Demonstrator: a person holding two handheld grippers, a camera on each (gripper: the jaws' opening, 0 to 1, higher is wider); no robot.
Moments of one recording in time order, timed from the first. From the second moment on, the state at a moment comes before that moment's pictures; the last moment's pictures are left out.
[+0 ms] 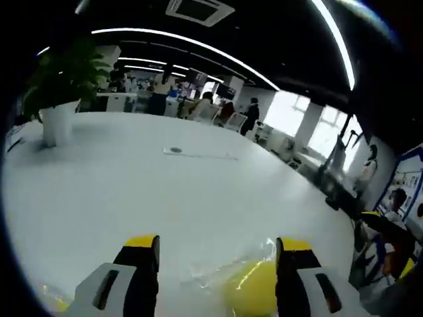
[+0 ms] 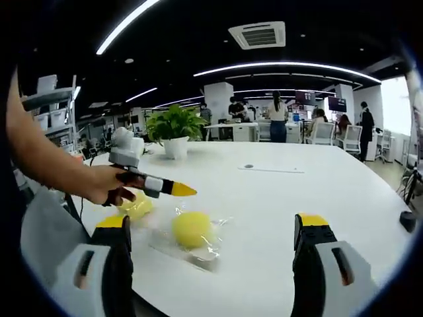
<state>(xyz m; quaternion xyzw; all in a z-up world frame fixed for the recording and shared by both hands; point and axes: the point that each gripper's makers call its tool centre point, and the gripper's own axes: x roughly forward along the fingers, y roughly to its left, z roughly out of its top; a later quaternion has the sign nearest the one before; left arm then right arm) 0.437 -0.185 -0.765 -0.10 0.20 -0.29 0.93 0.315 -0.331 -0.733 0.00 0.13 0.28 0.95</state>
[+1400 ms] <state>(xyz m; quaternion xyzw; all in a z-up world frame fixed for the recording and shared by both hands) 0.284 0.045 -0.742 -0.03 0.18 -0.25 0.95 0.309 -0.338 -0.764 -0.02 0.22 0.31 0.93</state>
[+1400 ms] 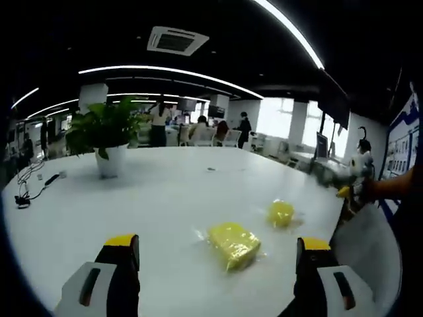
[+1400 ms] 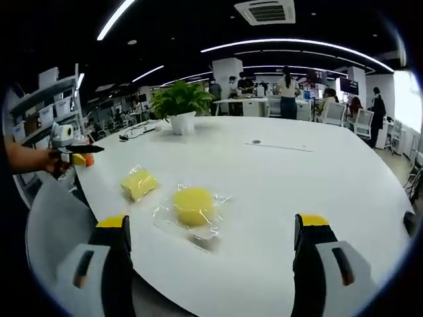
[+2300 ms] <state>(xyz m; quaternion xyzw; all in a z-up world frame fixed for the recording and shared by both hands) 0.277 0.038 -0.742 -0.05 0.17 -0.23 0.96 0.299 -0.345 -0.758 -0.01 0.21 0.29 0.93</state>
